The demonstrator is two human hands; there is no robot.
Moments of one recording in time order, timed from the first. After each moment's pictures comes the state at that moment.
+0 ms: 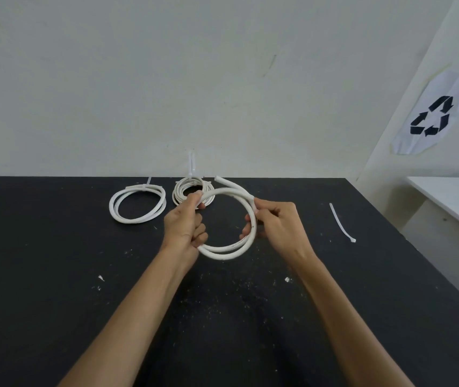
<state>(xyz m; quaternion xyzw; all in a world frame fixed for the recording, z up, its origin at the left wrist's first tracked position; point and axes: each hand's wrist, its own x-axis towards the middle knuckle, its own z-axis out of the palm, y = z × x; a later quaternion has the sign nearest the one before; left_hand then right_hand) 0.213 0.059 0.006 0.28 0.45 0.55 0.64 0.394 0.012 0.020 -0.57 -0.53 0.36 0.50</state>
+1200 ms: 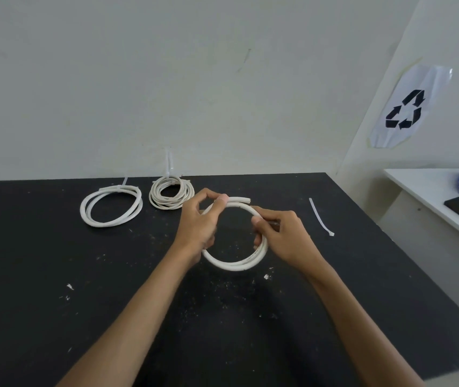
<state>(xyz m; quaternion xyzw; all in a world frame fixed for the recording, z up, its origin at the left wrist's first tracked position) 0.270 0.066 -0.008 0.53 0.43 0.50 0.53 0.457 -0.002 0.000 -0.62 -0.61 0.27 0.42</state>
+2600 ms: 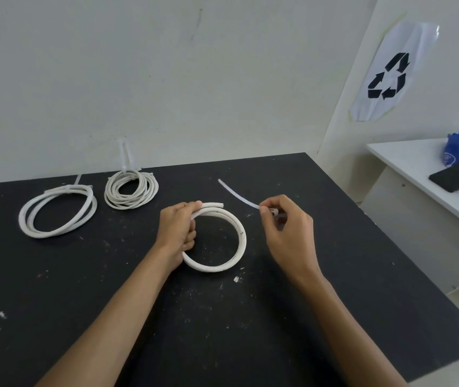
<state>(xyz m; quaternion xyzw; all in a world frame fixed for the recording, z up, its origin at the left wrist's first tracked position) 0.319 0.101 -0.045 0.43 0.51 0.41 0.62 0.516 -0.003 -0.033 -0.66 -0.54 0.08 0.52</state>
